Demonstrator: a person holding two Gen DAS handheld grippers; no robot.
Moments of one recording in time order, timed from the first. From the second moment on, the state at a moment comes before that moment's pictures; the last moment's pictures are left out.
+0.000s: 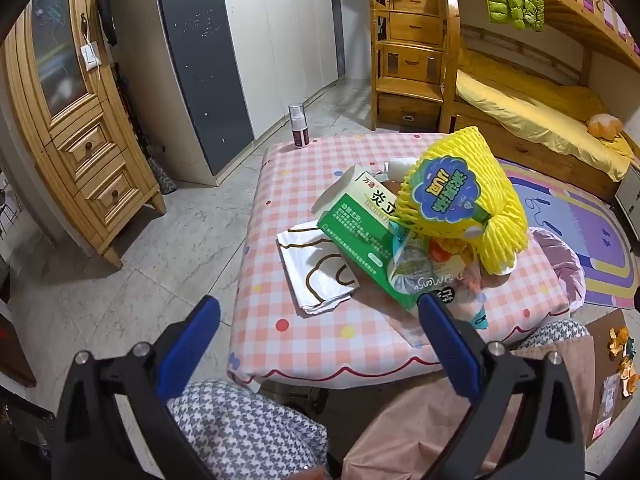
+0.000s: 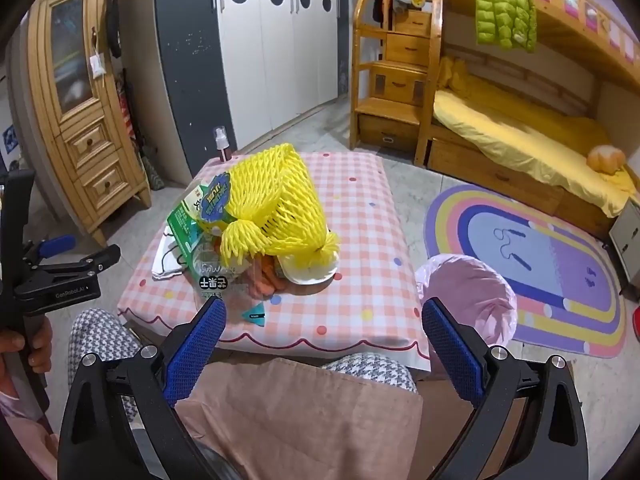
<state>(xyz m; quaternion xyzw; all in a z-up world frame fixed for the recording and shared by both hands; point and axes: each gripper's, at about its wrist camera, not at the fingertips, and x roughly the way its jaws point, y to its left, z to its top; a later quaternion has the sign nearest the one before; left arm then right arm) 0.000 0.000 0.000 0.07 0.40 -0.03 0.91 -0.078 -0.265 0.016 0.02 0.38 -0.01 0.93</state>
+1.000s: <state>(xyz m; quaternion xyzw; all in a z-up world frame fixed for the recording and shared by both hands) 0.001 0.003 -0.002 0.07 0.40 -0.03 0.91 -0.073 -0.271 0.015 0.03 0.38 -0.02 0.93</state>
